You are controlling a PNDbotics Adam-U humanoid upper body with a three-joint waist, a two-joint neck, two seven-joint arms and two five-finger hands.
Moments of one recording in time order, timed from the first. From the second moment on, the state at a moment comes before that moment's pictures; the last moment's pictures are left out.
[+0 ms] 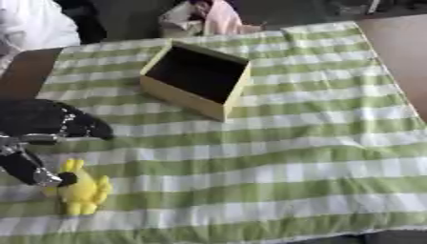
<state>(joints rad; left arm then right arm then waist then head) -0.56 0.95 -0.55 -1.60 -0.55 -0.66 -0.45 -0.30 -0.30 -0.33 -1.98 0.28 -0.07 -0.09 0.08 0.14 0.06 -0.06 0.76</state>
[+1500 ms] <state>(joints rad) -0.48 0.97 -0.59 -1.54 -0.80 -0.71 -0.40 -0.29 -0.30 -0.34 -1.98 0.27 -0.07 -0.09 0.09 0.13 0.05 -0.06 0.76</state>
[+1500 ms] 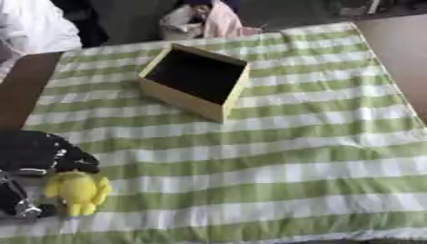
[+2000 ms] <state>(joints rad) -0.49 0.90 -0.58 -1.47 -0.88 -0.75 -0.36 -0.28 -0.29 -0.34 -1.98 0.26 -0.07 -0.09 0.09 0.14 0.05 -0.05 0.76</state>
